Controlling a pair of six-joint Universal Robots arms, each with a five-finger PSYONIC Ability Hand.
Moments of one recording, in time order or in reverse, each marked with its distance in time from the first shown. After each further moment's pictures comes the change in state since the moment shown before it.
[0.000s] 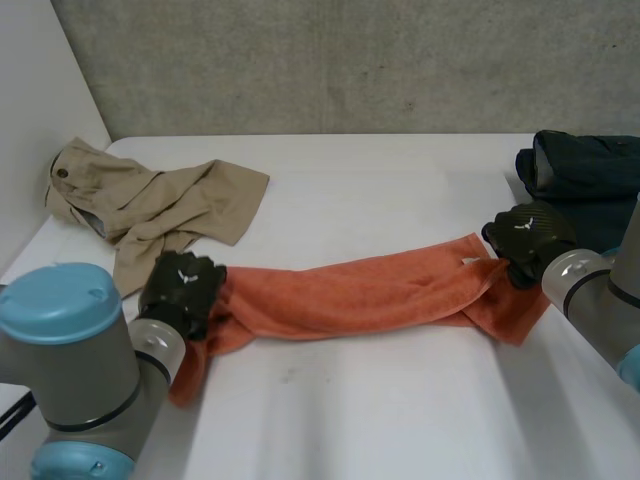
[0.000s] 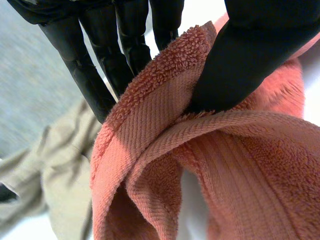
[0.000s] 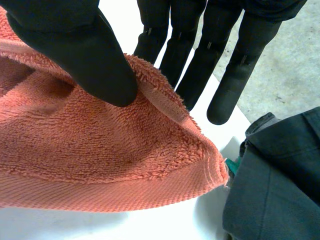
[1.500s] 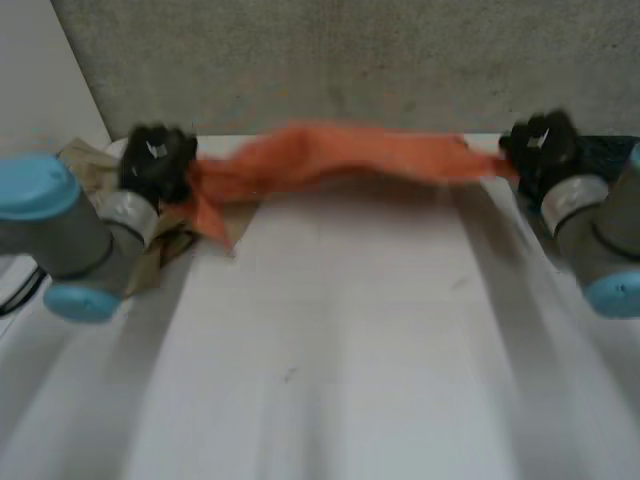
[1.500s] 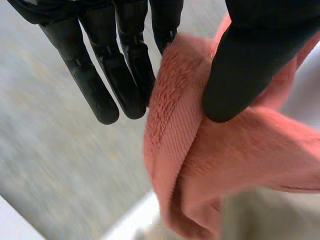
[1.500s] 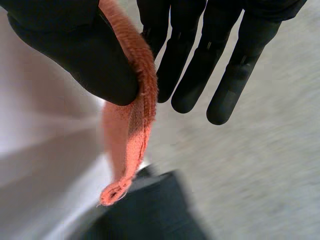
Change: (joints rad) left arm 0.232 -0.281 0.491 0.136 0.289 -0.071; right arm -0.006 0.161 -0.269 -0.238 0.035 -0.042; left_hand -0.129 -0.228 -0.205 -0.226 -0.161; right_hand 0.000 0.000 0.004 0.002 0.011
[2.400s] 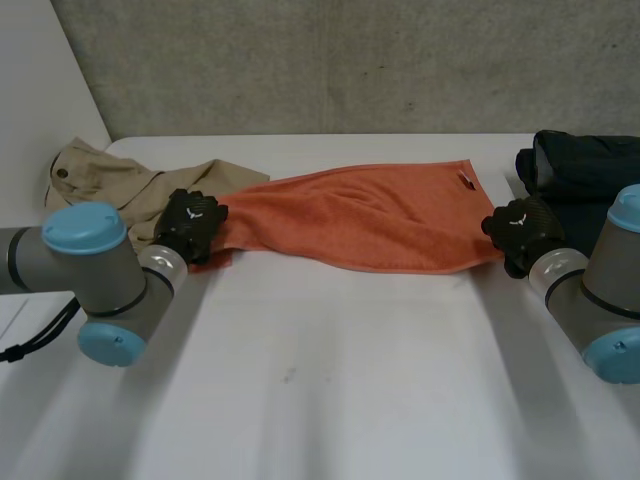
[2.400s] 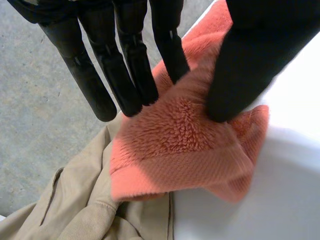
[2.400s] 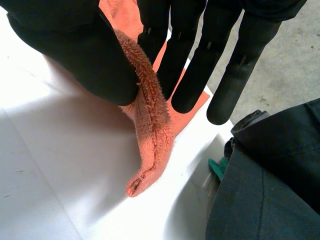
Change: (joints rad) left arm -0.048 -0.138 -0.014 -0.059 -0.011 0.169; right arm -0.008 0.008 0.205 0.046 -0.025 -0.004; left_hand 0.103 0.105 0.081 0.088 0.071; right_hand 0.000 0.000 0.000 0.000 0.000
